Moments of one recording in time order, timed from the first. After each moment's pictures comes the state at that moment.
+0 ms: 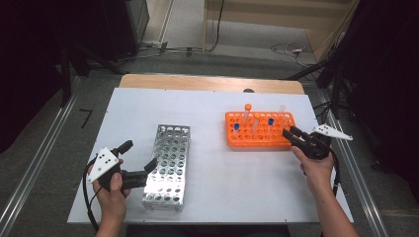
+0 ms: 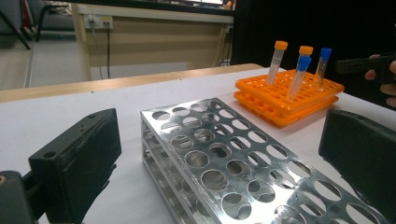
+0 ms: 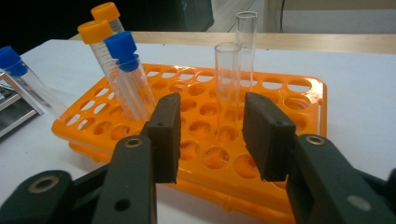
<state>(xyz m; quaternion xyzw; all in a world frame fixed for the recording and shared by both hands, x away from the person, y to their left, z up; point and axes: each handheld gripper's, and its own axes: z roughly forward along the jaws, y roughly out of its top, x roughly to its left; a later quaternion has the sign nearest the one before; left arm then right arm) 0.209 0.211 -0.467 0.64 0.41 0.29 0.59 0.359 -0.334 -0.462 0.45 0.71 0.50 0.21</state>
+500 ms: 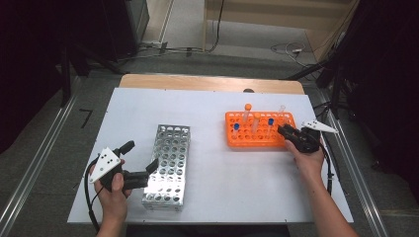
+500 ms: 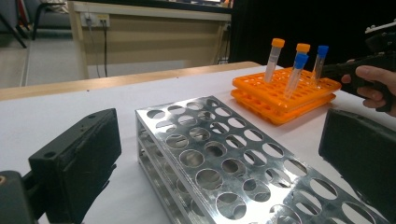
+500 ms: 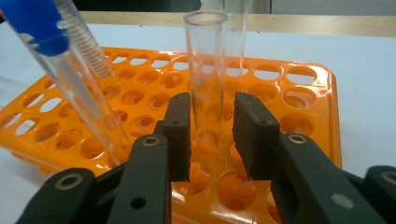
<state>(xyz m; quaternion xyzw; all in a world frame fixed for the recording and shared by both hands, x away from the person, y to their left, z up) 0.210 0.208 -0.467 0.64 0.41 0.29 0.59 0.387 -0.322 -0.481 0.47 0.71 0.47 0.22</state>
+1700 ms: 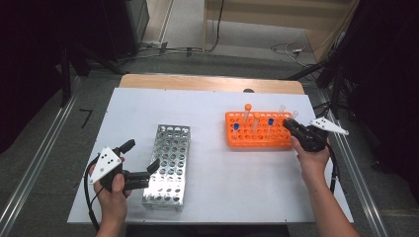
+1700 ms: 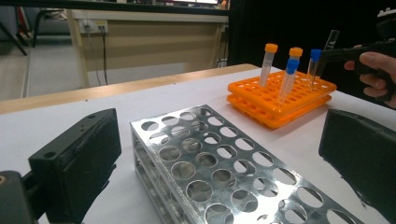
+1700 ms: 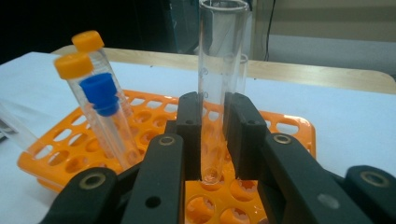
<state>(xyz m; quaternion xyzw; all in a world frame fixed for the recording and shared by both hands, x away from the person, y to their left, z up) 0.205 0.201 -0.453 0.65 0.39 0.30 0.58 0.372 -0.326 -0.452 0.43 0.69 0.52 0.26</state>
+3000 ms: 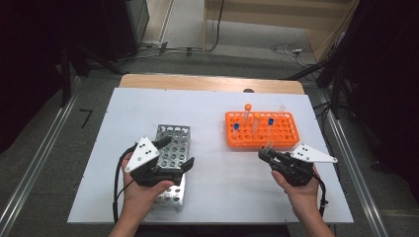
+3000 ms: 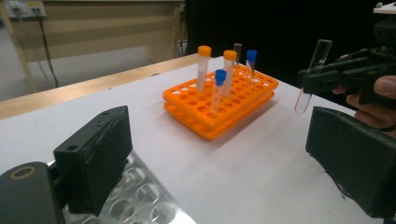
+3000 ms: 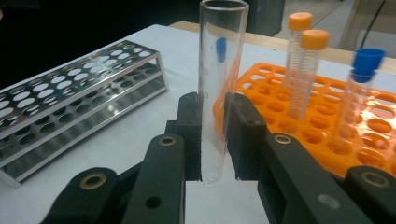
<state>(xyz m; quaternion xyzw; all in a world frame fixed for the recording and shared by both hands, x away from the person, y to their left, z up) 0.220 0.118 -0.407 0.71 0.35 0.23 0.57 0.269 -0.260 -0.435 0.32 0.76 0.53 0.17</state>
